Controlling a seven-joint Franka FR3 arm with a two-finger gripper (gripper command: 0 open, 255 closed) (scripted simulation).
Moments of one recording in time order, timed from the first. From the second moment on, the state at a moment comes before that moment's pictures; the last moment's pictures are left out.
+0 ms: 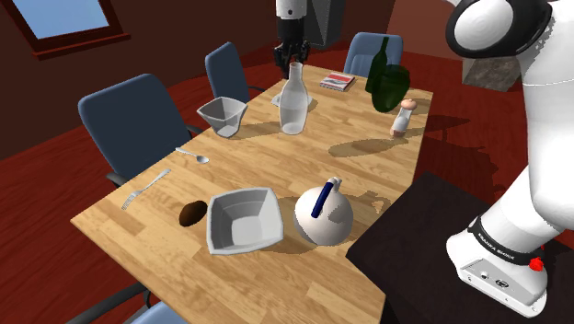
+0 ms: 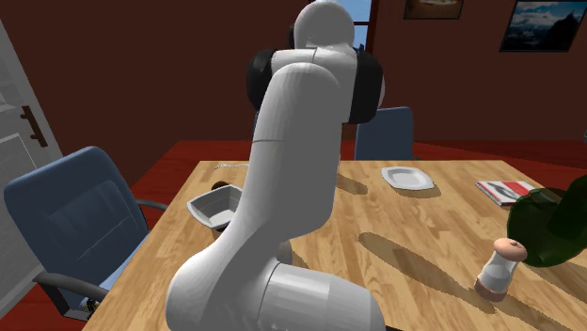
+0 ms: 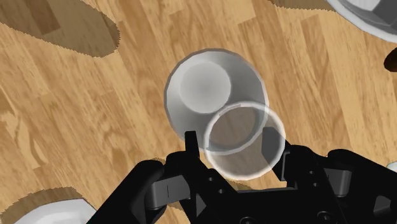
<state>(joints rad) 0.06 0.61 0.07 -1.04 -0.03 1.58 0.14</state>
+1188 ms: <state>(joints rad) 0.29 0.43 0.16 -1.19 -0.04 1.55 0.46</state>
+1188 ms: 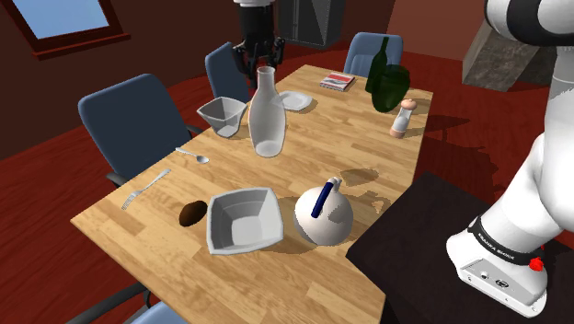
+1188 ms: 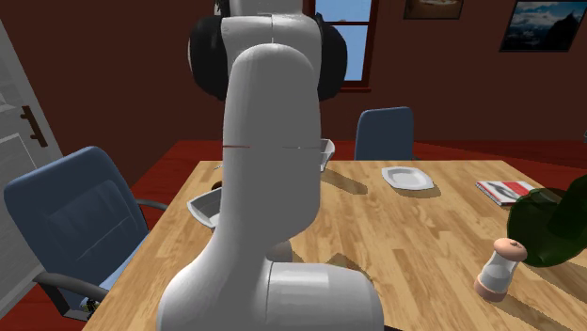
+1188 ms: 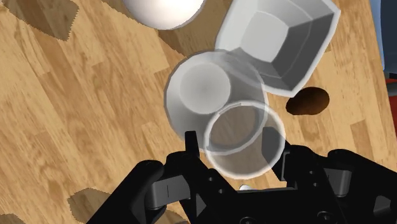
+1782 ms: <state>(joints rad) 0.44 0.49 0.21 -1.03 -0.06 1.45 0.65</state>
